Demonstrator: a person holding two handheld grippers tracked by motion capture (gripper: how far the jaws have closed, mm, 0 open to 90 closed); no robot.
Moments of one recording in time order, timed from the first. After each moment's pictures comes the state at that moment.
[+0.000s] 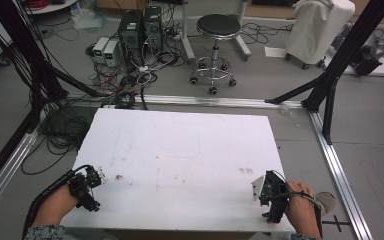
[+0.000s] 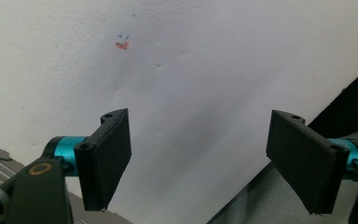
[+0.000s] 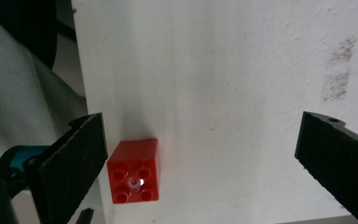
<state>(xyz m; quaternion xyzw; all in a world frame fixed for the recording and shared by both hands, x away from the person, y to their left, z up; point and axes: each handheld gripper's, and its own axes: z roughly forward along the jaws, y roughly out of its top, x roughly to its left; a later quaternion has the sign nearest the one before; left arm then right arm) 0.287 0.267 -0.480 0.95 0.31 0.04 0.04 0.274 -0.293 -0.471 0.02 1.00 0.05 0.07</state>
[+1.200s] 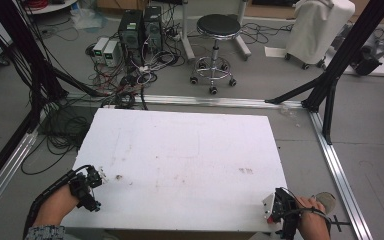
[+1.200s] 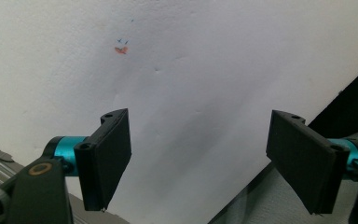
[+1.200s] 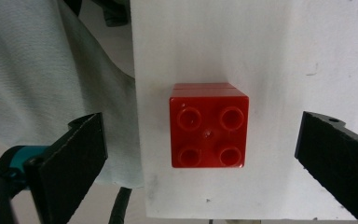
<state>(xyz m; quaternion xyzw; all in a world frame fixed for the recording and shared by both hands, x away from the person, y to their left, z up) 0.287 0.264 -0.479 0.95 0.31 0.04 0.04 0.247 -0.331 -0.515 0.01 1.00 0.02 0.03</state>
